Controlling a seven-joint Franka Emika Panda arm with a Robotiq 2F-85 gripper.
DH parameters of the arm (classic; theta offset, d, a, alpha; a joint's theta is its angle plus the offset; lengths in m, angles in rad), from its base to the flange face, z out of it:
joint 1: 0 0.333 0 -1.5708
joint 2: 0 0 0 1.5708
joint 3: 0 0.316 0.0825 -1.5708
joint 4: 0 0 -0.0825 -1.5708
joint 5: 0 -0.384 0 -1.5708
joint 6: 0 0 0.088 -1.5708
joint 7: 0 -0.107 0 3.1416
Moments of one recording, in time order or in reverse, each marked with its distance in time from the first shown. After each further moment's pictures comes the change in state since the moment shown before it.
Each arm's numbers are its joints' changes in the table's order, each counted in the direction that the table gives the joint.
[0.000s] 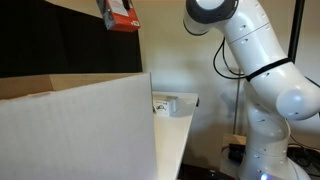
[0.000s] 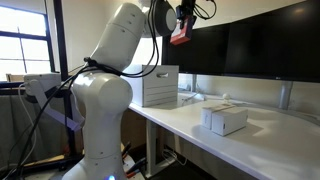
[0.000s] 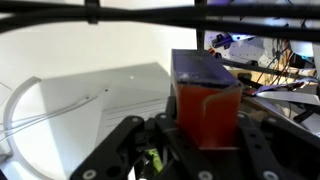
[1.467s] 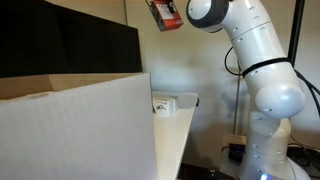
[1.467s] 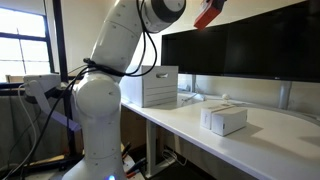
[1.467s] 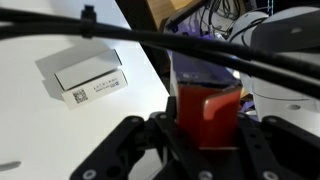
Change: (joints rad) arm -0.370 -0.066 -0.168 0.002 0.168 -0.182 0.280
